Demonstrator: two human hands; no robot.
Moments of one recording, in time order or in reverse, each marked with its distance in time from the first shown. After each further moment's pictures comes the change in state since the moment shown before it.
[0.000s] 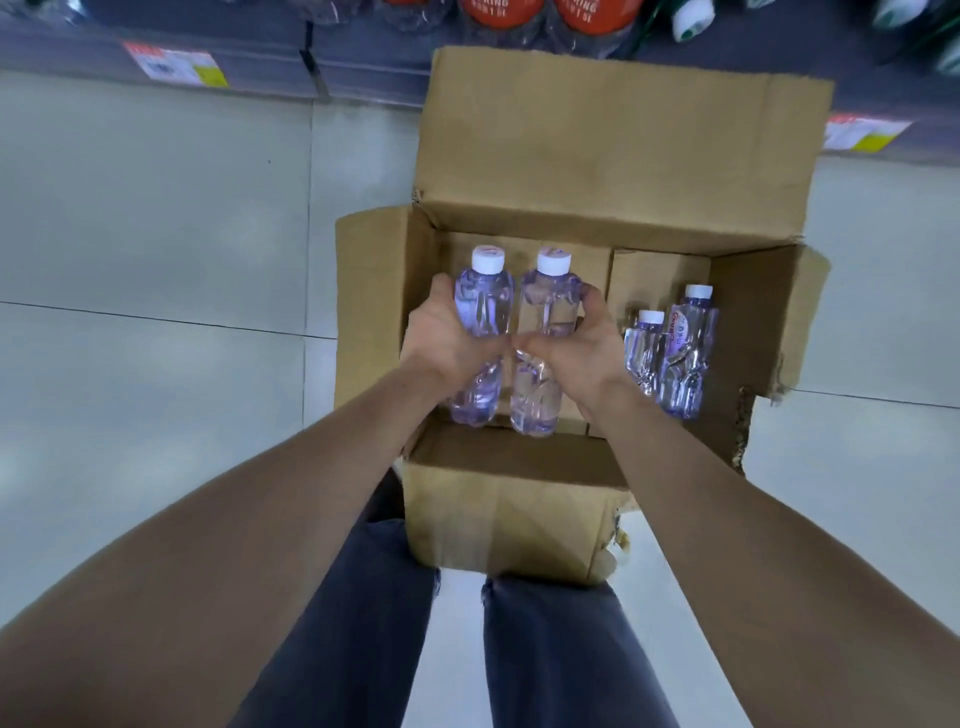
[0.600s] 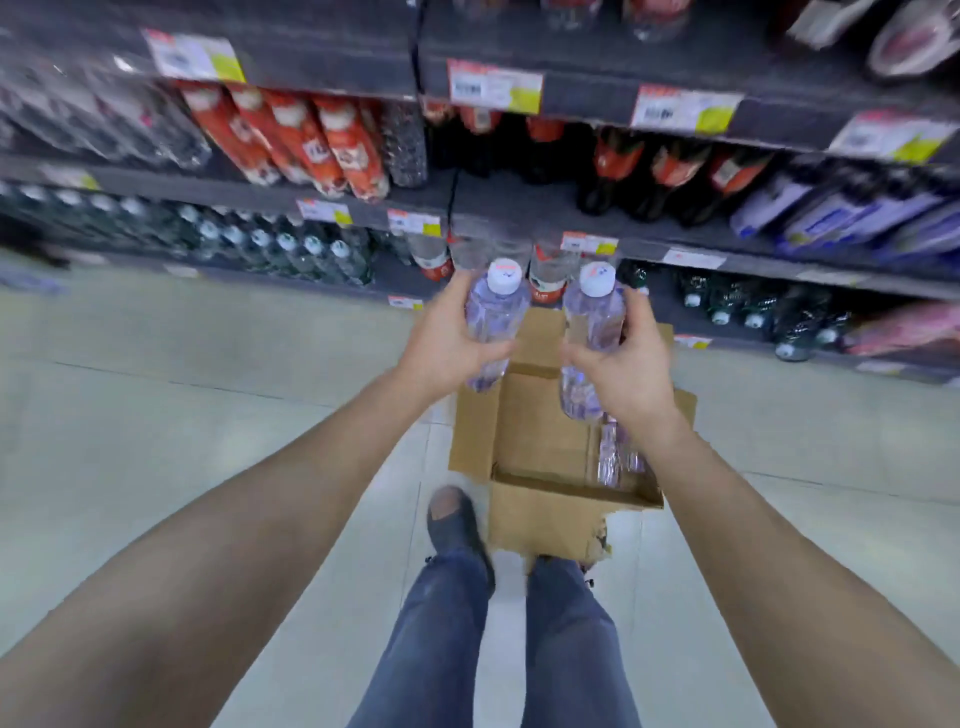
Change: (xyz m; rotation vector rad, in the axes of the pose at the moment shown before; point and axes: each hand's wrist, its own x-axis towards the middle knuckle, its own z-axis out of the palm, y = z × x) left_hand -0.298 0.201 -0.356 -0.116 0.153 0.503; right_hand -0.392 -0.310 -0.088 0.001 0.199 -0.535
